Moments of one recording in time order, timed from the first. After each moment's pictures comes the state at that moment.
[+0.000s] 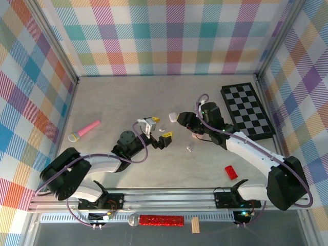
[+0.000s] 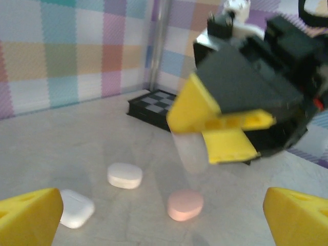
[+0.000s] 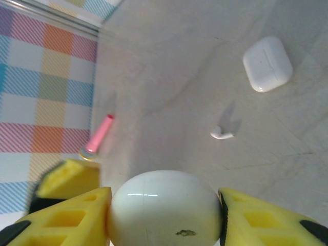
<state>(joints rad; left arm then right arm) -0.73 1.44 0.40 1.05 0.19 -0.16 0.56 1.27 0.83 -0.07 -0.29 0.95</state>
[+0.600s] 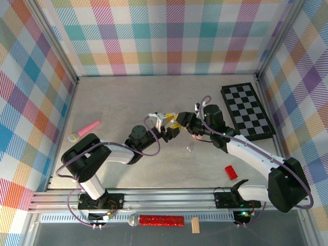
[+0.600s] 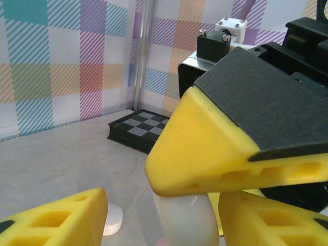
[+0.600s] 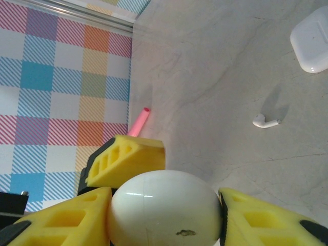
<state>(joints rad) -0.76 1.68 0.59 1.20 0.20 -0.18 0.56 1.25 0.77 0.07 -0.39 1.07</state>
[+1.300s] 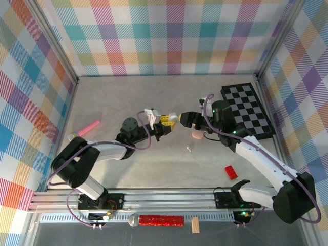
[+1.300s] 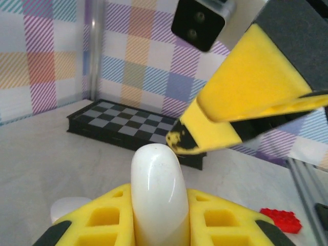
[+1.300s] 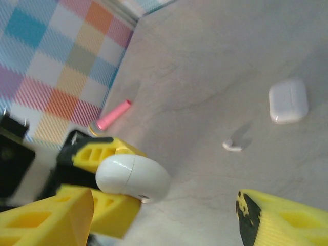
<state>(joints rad) -0.61 1.55 0.59 1.04 0.61 -0.21 0.51 1.13 0.89 -0.23 -0.41 0.57</state>
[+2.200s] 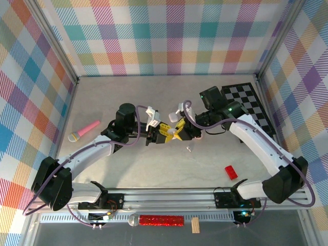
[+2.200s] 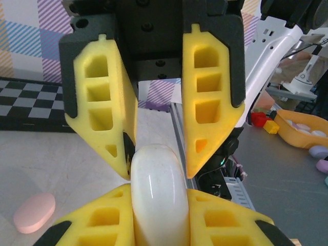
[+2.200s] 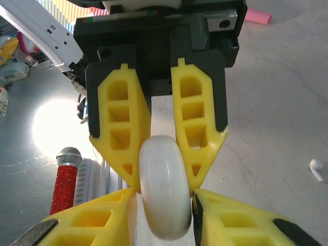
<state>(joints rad) -0.58 1.29 0.82 0.23 1.08 0.02 0.56 1.36 1.34 -0.94 -0.88 -0.49</state>
